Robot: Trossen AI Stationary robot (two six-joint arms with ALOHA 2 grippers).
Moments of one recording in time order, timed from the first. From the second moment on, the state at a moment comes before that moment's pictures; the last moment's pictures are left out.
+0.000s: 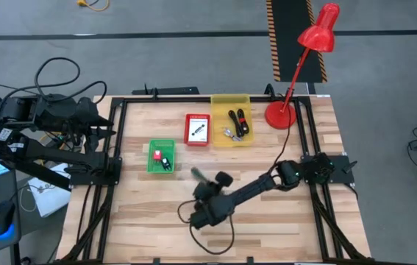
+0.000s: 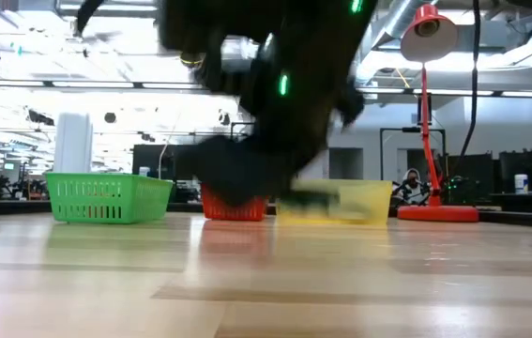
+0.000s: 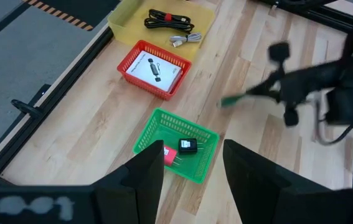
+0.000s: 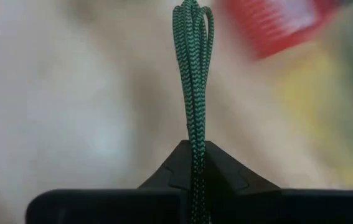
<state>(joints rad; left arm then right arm) 0.10 0.81 1.57 -1.51 -0.15 -0.31 0.42 2.48 2.02 -1.20 0.81 0.96</state>
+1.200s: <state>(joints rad) 0.10 0.81 1.57 -1.51 -0.15 -0.31 -0.14 2.33 2.03 -1.56 1.04 0.84</state>
